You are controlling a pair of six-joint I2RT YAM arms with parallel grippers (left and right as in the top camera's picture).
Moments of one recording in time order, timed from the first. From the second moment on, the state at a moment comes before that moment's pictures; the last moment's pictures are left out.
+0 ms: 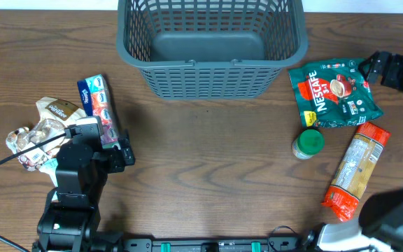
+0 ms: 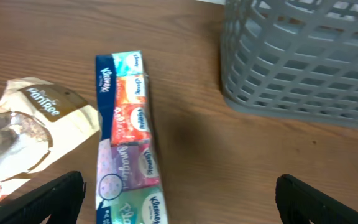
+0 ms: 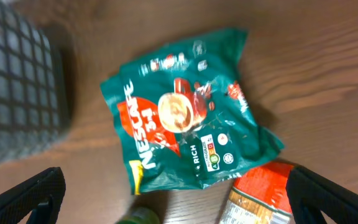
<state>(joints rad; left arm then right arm) -0.11 0.61 0.58 -0.53 -0.08 -0.20 -0.49 1.72 1.74 -1.09 -0.30 -0.16</state>
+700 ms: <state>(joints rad) -0.11 0.61 0.58 -0.54 -0.13 -0.20 -0.54 2.03 1.74 -0.94 -0.40 -0.44</state>
